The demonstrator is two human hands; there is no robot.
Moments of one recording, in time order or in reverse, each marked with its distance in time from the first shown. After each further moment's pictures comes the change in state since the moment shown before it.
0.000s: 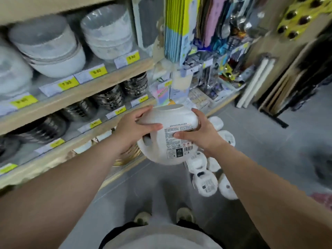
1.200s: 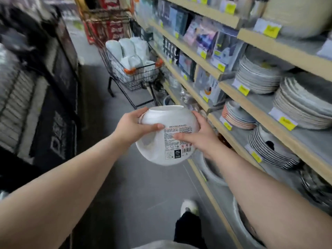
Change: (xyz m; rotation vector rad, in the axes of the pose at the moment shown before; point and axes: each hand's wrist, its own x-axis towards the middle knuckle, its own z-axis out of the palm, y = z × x) left_hand -0.638 -0.142 -0.301 -0.220 1.767 -0.314; right_hand -0.337 -0.008 0.680 -0.457 -1.668 -0.338
